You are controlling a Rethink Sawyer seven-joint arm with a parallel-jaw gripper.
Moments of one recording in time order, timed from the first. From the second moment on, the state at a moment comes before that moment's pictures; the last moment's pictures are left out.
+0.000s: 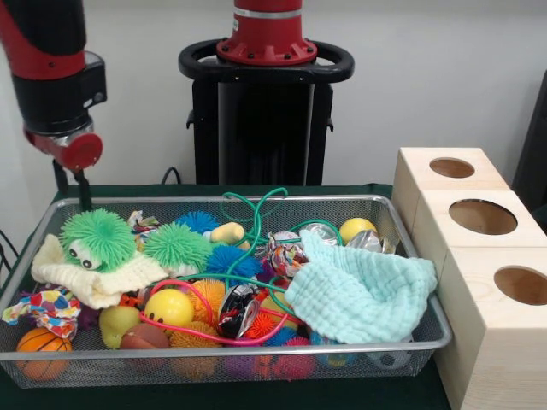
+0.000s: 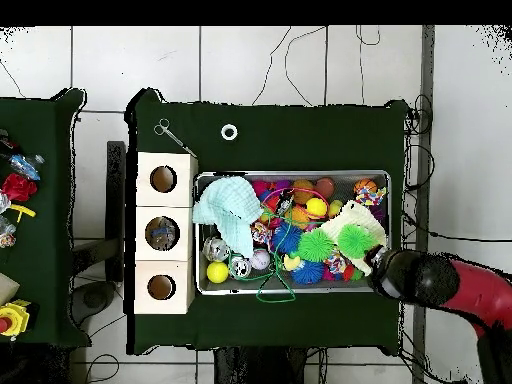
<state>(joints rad) -0.97 -0.69 0.34 1.71 -0.56 0.71 2.16</state>
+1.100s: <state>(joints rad) -0.97 -0.64 0.43 1.49 -0.51 0.84 1.99</state>
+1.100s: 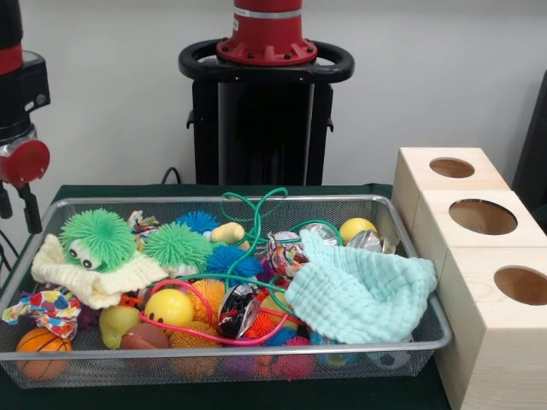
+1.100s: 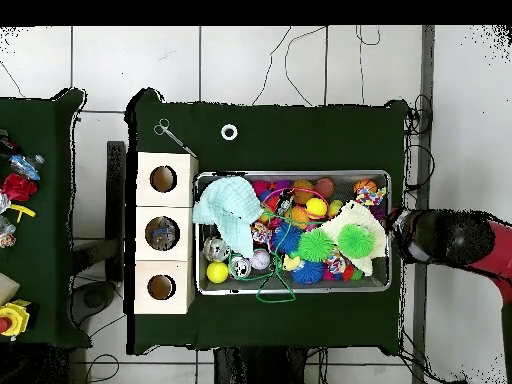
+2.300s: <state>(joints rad) -0.89 -0.61 0.48 1.48 -0.45 0.64 1.99</state>
